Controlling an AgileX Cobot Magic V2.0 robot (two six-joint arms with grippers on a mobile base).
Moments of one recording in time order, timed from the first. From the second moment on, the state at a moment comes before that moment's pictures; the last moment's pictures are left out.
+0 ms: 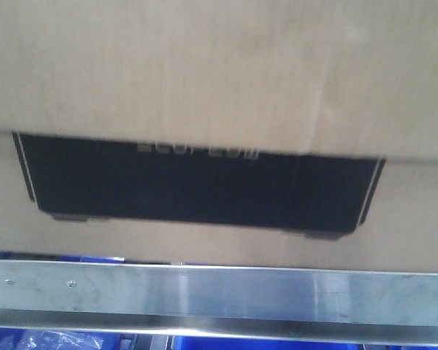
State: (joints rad) left arm -0.25 1.30 -1.46 0.04 1.21 -0.13; right arm 0.00 1.29 -1.31 0.16 1.06 -0.02
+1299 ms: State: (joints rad) left arm -0.25 0.17 -0.93 -0.08 1.11 -0.12; right arm 0.09 0.21 -0.93 0.28 1.02 -0.01
